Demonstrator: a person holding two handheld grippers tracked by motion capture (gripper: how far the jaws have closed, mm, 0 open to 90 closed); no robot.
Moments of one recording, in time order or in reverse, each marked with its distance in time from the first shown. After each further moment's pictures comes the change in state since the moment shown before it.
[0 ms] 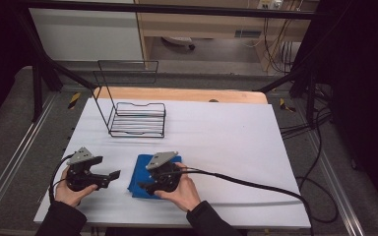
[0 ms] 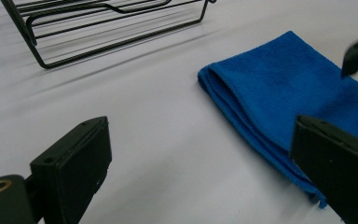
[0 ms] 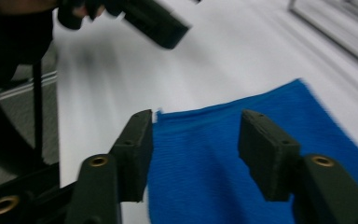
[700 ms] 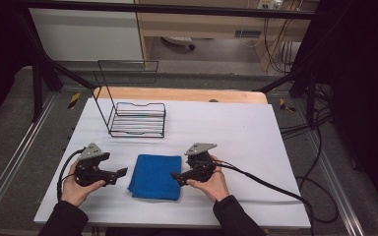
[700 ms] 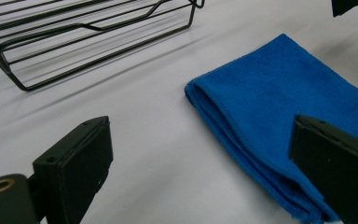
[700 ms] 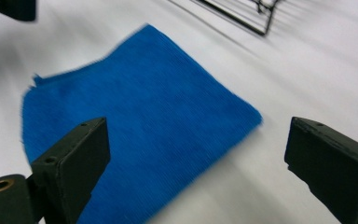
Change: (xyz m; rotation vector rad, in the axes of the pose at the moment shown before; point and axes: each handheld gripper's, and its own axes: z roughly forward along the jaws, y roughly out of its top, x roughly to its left) left arm -0.014 0.022 0.016 0.043 0.005 0.049; right arm -0.061 -0.051 -0.049 0.016 -0.180 0.197
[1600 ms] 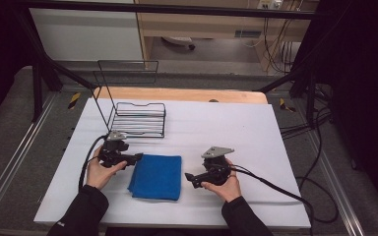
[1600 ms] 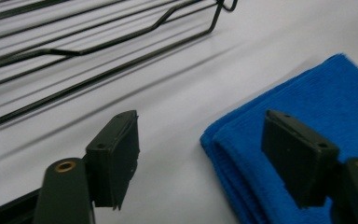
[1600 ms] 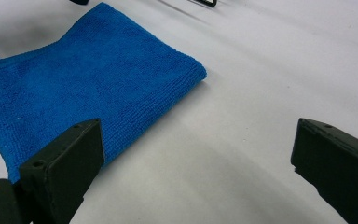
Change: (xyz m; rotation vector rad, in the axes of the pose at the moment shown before) left arm 0.004 0.032 0.066 0.111 0.064 -0.050; right arm -0.022 -0.028 -0.021 -0.018 -0.055 0.064
